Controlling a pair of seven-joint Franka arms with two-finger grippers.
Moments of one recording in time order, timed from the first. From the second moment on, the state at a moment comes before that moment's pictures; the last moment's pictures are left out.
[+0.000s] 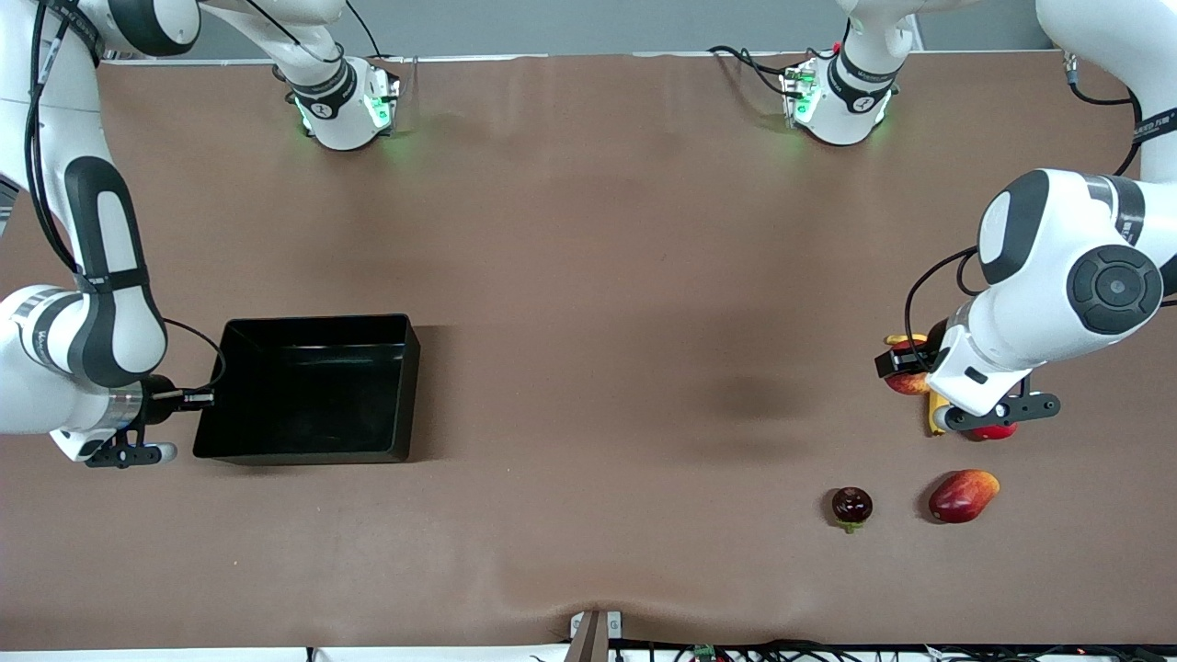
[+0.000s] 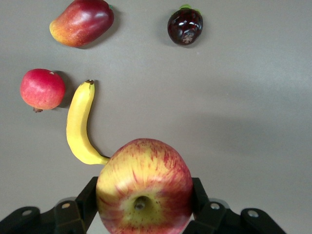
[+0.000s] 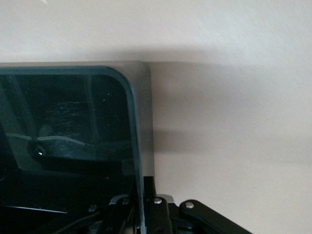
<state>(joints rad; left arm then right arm) 0.08 0.37 -0.30 -1.56 0.14 1.81 -0.37 -0.13 0.64 -0.06 -1.52 0.18 1.95 -0.30</state>
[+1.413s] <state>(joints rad) 0.01 0.37 -0.32 -1.52 0.14 1.79 -0.42 0.34 0.57 -0.05 -1.52 0.33 1.89 0.27</state>
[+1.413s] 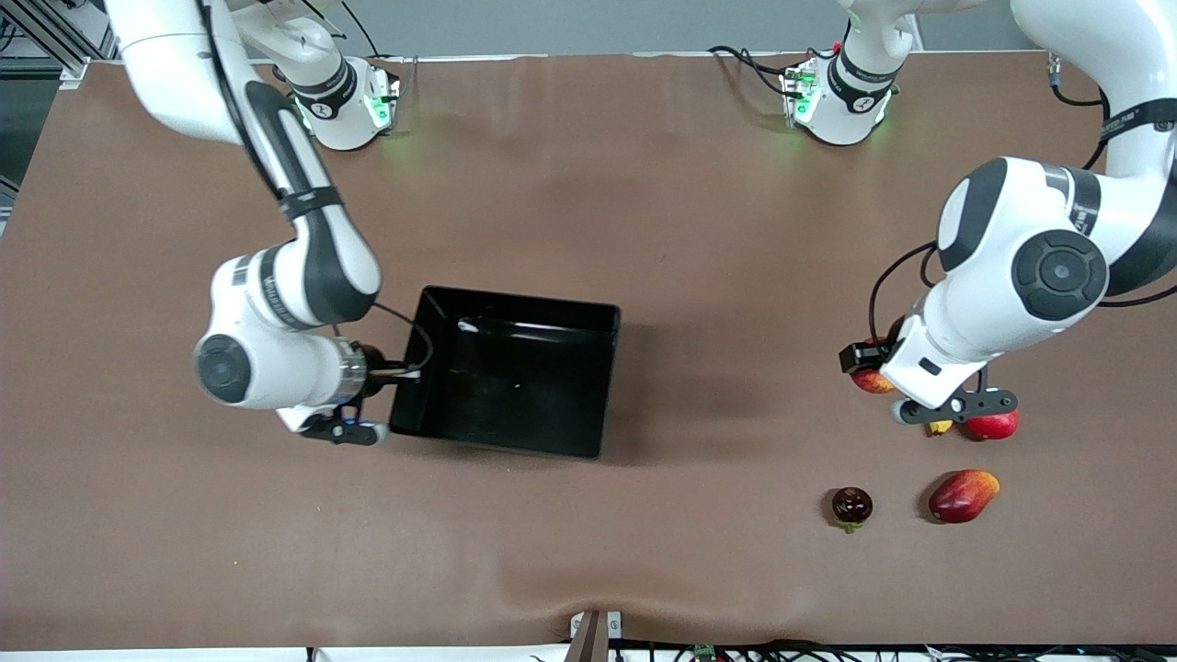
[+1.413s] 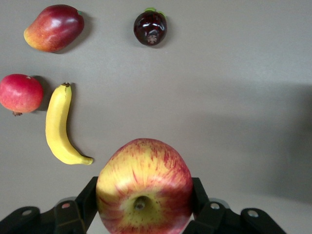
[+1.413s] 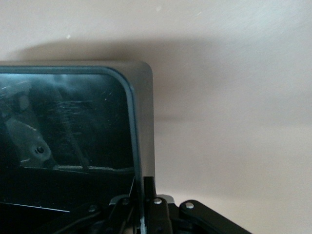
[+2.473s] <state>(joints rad) -0.11 0.43 -0.43 -1.46 0.14 1.79 -0.84 0.67 0.69 -0.12 -1.47 0.43 2.03 0.39</state>
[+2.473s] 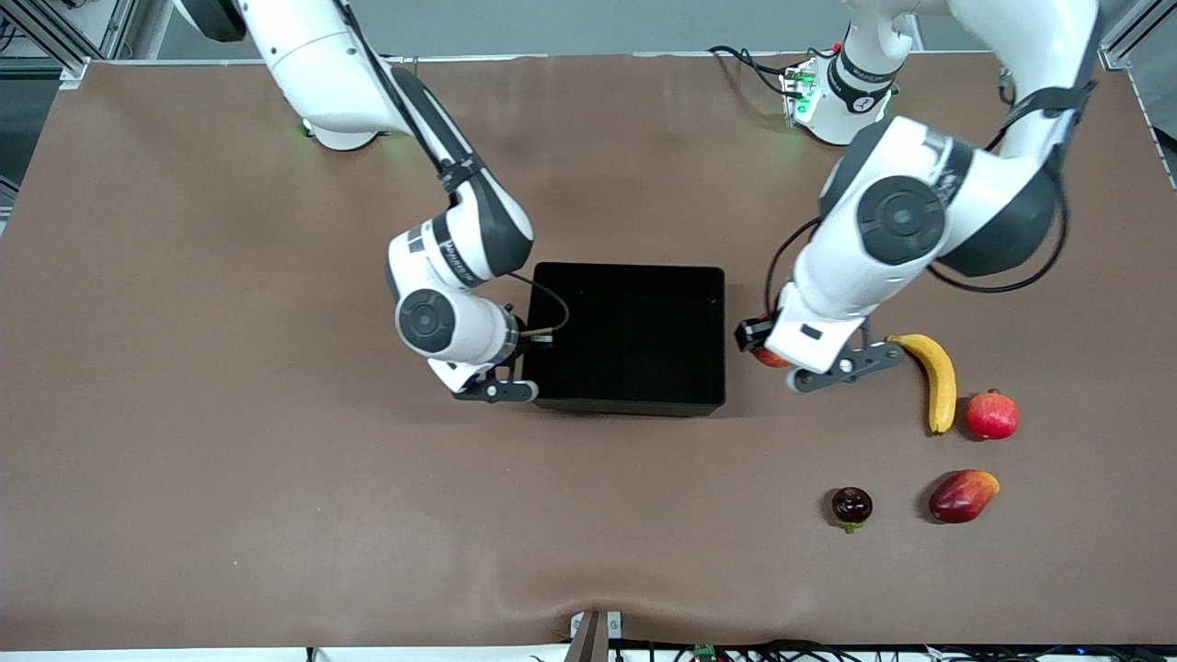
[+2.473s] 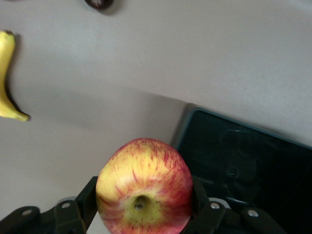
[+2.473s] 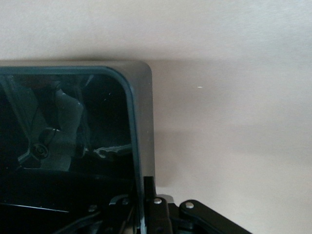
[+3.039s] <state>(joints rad) -0.15 0.50 -0.43 -1.45 0.14 1.79 -0.91 0.69 0.75 -0.13 -1.43 0.48 2.08 0.39</state>
